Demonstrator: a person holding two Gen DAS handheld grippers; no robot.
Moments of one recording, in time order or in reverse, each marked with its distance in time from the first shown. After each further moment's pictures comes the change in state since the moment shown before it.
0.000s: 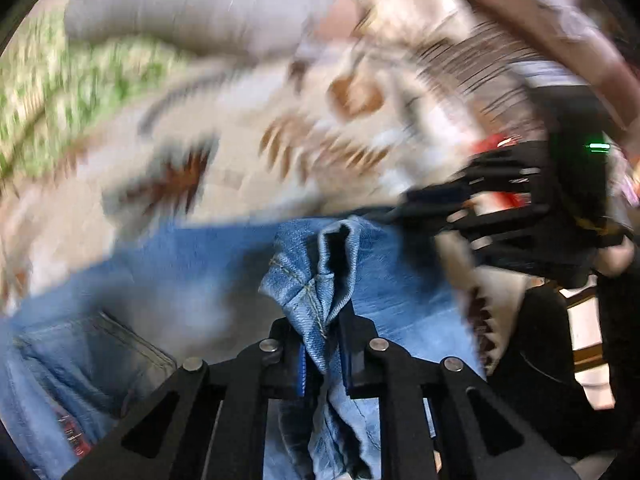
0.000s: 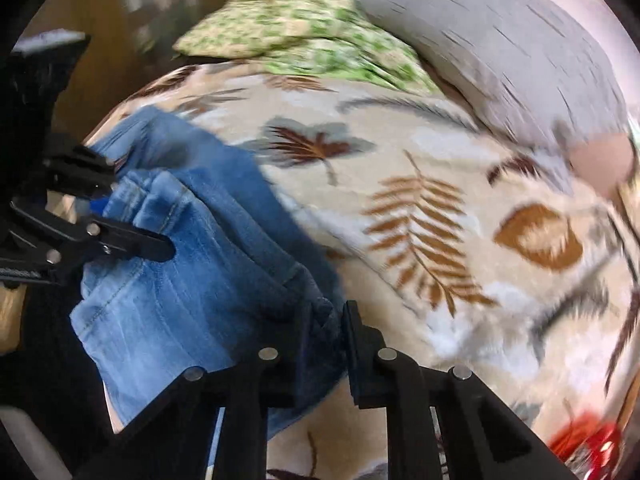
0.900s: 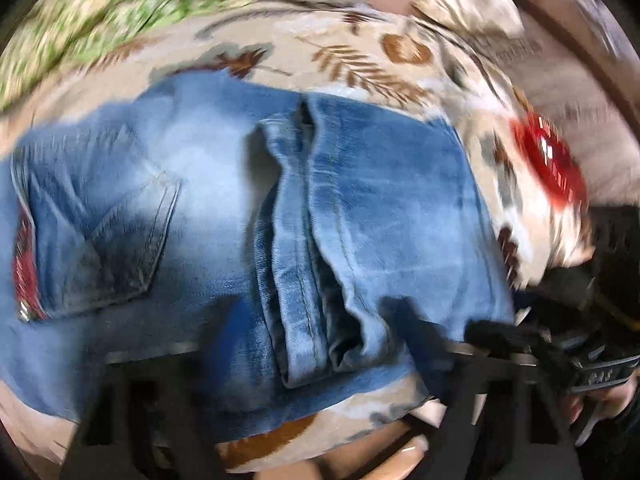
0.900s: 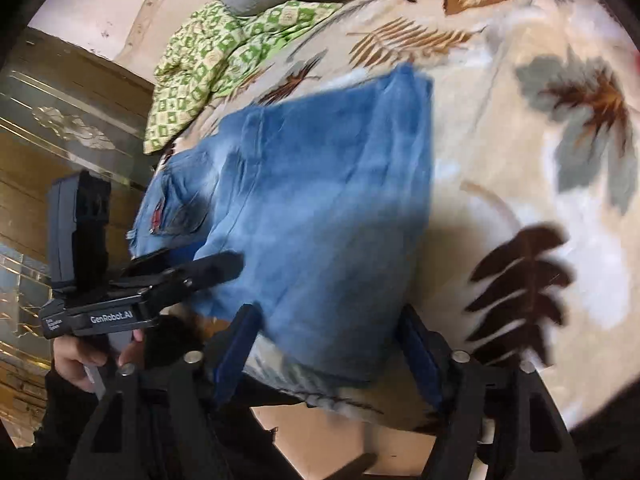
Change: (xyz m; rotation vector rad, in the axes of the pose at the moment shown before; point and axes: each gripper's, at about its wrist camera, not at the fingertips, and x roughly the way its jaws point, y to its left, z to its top) left arm -0.001 -0.021 -0.092 -0.087 -0.008 0.088; right arm 0.004 0.057 -0.130 0.678 -0.068 0.301
